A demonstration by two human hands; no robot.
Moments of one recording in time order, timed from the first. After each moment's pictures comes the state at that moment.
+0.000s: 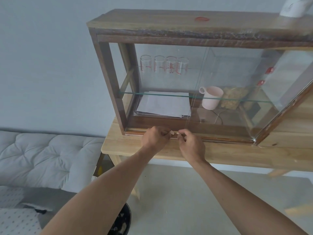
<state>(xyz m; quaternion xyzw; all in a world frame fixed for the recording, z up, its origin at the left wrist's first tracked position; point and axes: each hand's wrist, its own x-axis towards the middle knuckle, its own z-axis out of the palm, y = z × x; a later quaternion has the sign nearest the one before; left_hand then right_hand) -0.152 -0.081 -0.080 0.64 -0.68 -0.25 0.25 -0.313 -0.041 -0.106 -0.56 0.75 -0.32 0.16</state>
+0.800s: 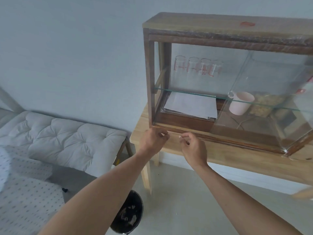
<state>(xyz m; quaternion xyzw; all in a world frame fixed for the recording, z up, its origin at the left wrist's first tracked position) -0.054 -0.044 -0.083 0.67 -0.63 -0.24 0.30 -0.236 -0.018 -0.101 -0.58 0.69 -0.36 0.26</state>
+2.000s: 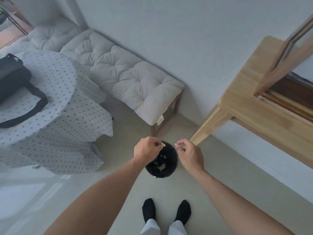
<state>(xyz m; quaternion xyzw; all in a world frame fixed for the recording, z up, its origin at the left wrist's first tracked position) 0.179 0.128 -0.289 0.85 -0.40 -0.31 0.15 -0.005 0.062 -0.291 -0.70 0.59 -0.10 0.38</state>
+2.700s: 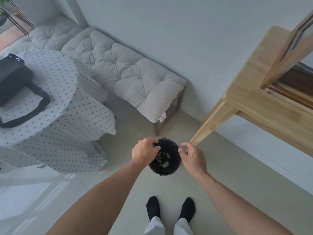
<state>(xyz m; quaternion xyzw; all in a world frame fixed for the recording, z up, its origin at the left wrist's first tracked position) 0.191 0.153 -0.308 0.86 -0.39 -0.31 0.12 -0.011 0.082 -0.320 -0.69 0.61 -0.05 0.39</state>
